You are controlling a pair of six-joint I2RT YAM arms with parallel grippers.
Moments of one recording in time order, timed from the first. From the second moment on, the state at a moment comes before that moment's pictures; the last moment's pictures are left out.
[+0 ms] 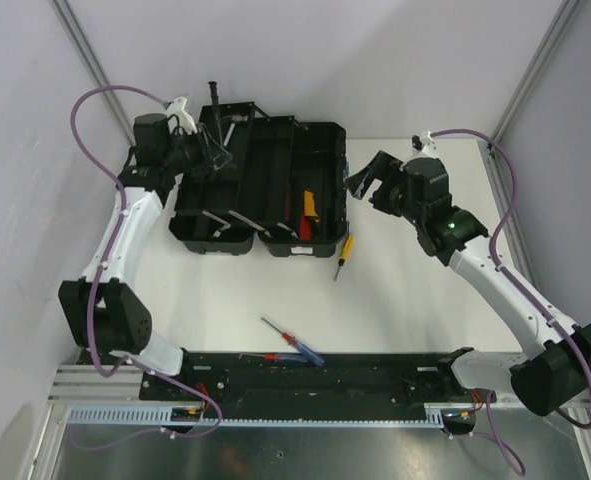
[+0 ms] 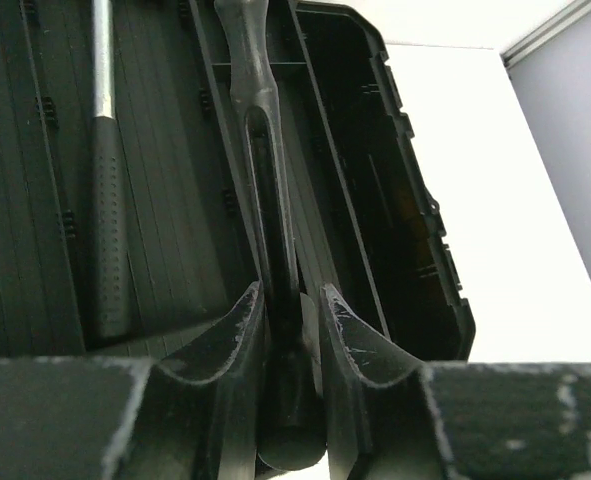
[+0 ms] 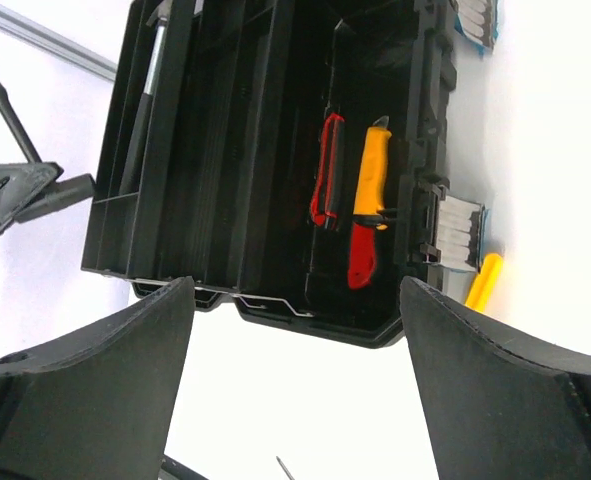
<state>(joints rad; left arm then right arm) -0.06 1.50 1.46 -0.37 0.45 -0.29 0.49 1.23 1.19 -0.28 0.07 0.75</state>
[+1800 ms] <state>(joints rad) 0.05 1.90 1.68 -0.37 0.72 -0.27 0.44 1.33 1.19 -0.30 0.01 0.80</state>
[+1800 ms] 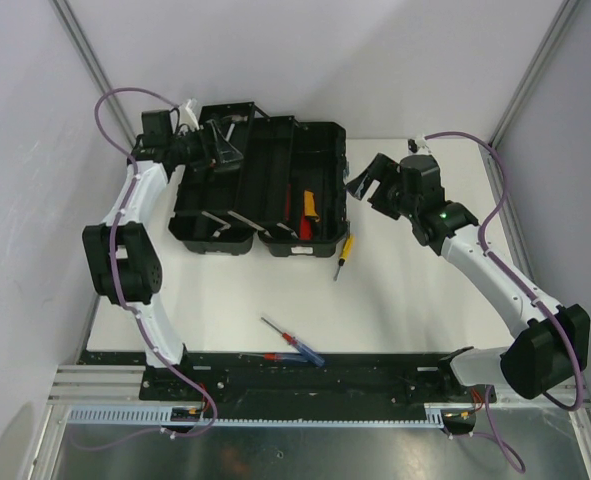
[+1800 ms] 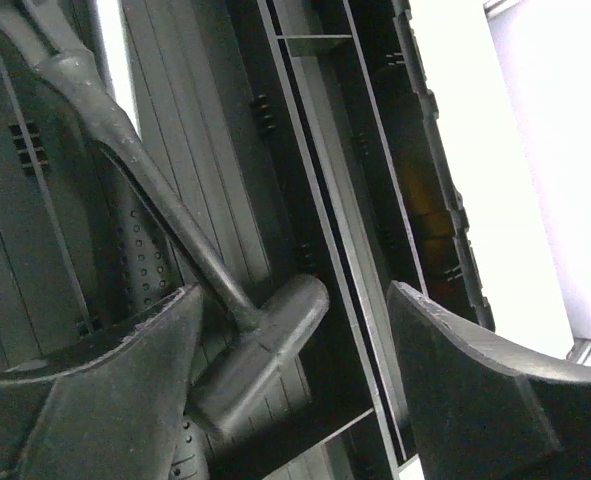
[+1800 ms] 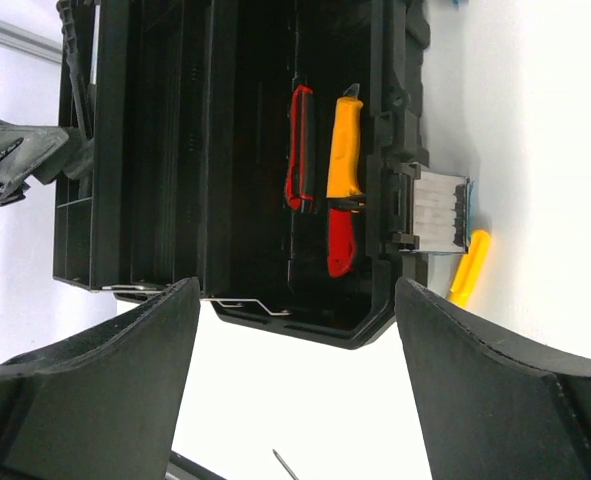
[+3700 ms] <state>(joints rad) -0.08 1.99 1.85 -0.41 0.17 -0.19 0.42 1.35 1.19 -0.34 -0.01 0.80</state>
